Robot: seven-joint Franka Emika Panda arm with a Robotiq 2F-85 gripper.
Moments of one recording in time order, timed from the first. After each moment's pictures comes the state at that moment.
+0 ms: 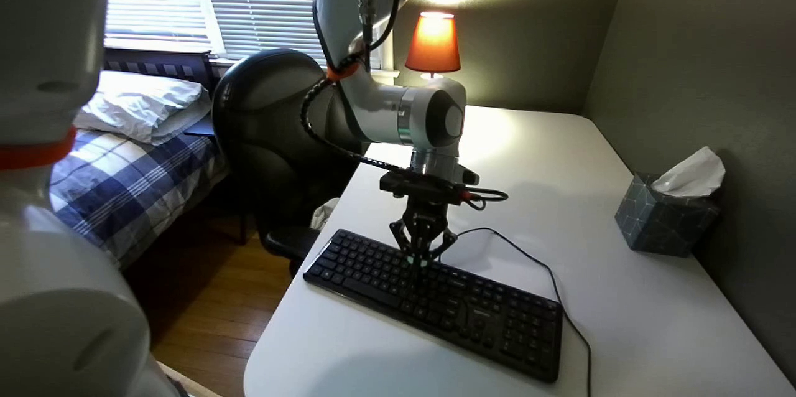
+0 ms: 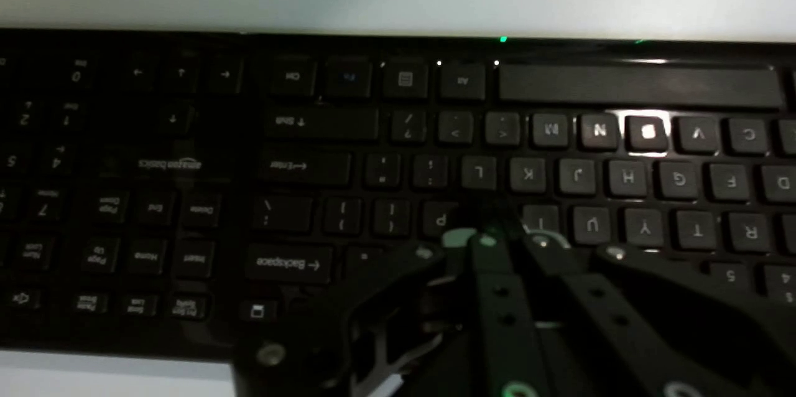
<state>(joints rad) -0.12 0.44 -0.11 -2.22 -0.17 2.16 -0.12</state>
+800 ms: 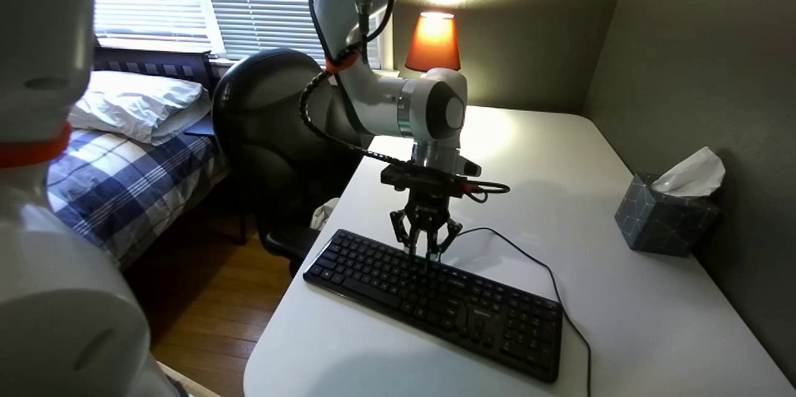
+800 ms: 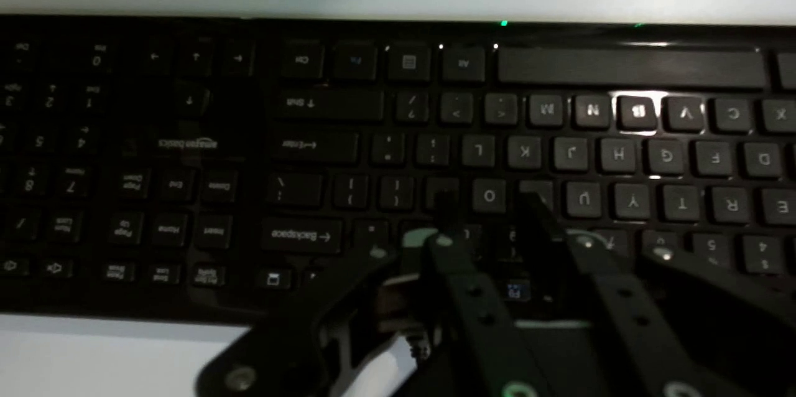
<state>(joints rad) -0.12 0.41 -0.11 -2.23 -0.17 2.17 -0.12</state>
